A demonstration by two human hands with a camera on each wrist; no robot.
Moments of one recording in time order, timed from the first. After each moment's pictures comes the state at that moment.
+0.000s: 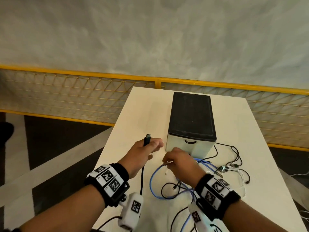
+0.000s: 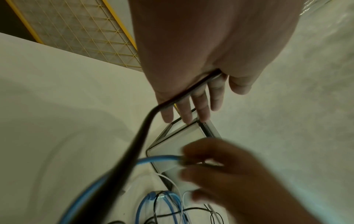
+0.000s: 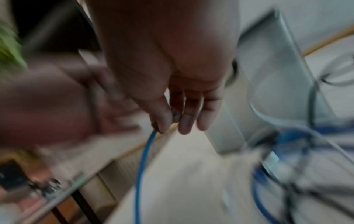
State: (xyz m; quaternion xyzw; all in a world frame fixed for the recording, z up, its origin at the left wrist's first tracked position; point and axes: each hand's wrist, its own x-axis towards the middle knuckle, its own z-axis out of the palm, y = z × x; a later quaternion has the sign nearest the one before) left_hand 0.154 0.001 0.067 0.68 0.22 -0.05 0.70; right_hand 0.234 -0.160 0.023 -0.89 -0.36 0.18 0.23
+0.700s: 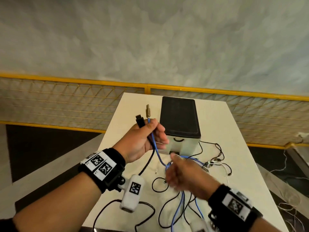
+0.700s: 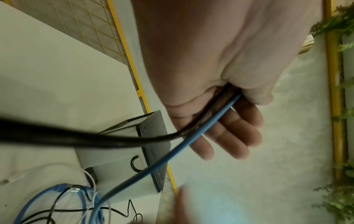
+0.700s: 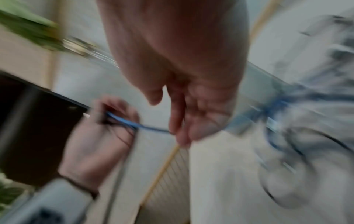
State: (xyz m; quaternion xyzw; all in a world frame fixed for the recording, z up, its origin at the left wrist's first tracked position) left_hand 0.153 -0.019 0.136 0.54 0.06 -0.03 0.84; right_hand 0.170 -0.205 0.092 -0.70 0.02 0.43 0.57
